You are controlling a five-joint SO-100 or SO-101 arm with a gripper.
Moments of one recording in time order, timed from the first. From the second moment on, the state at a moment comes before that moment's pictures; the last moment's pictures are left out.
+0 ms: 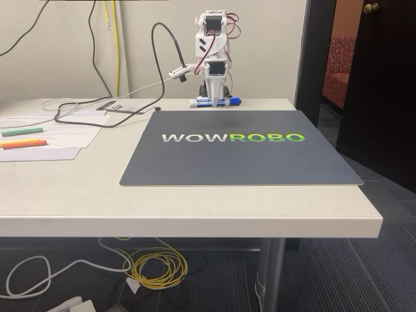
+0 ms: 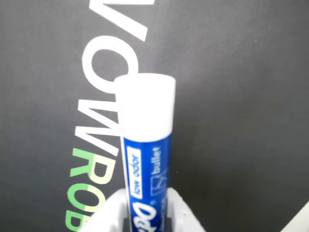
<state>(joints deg) -8.7 88.6 88.0 81.5 -18.5</state>
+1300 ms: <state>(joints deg) -18.2 115.9 100.5 64.7 -2.5</state>
